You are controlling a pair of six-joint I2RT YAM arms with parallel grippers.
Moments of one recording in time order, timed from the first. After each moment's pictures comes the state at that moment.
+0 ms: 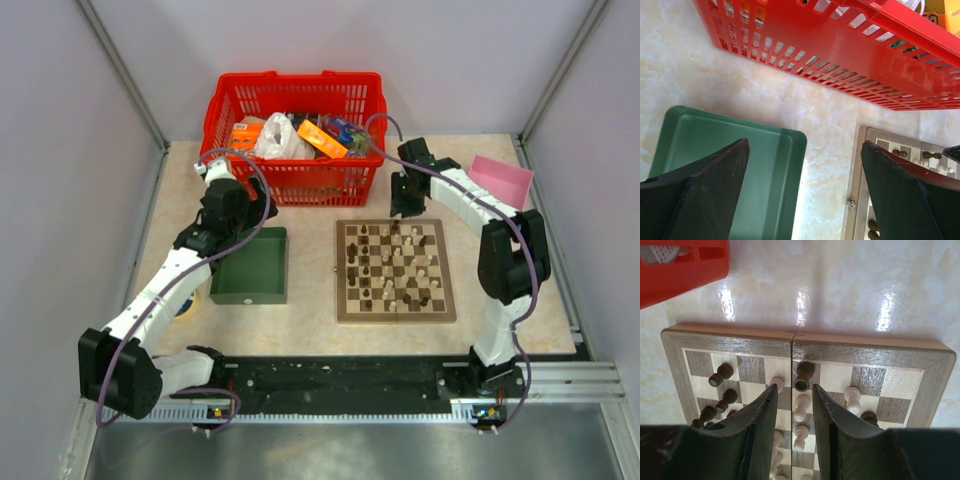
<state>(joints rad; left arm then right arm) -0.33 1.19 0.95 -0.27 -0.23 -0.60 0.36 1.90 1.54 -0.71 0.01 0.36</state>
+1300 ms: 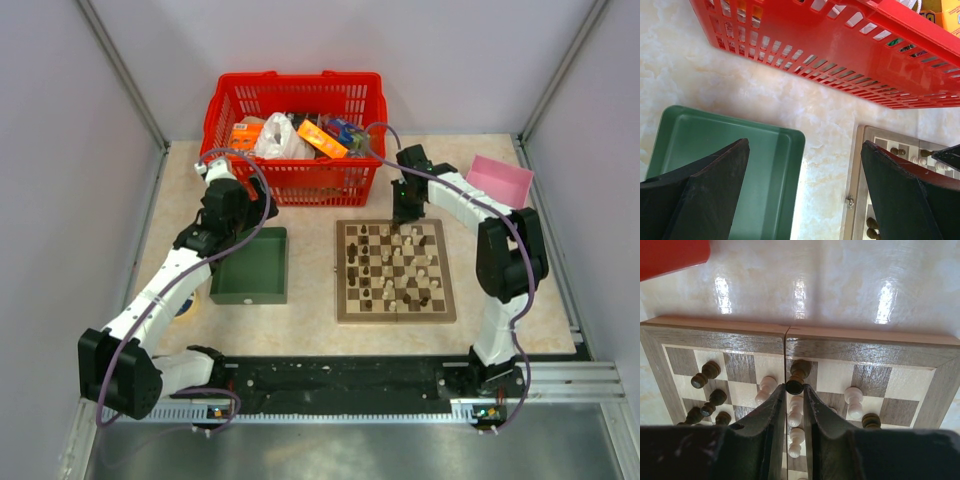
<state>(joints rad) -0.33 1.19 0.95 -0.27 -0.22 -0.60 0.36 1.91 1.49 -0.70 -0.01 0.36</state>
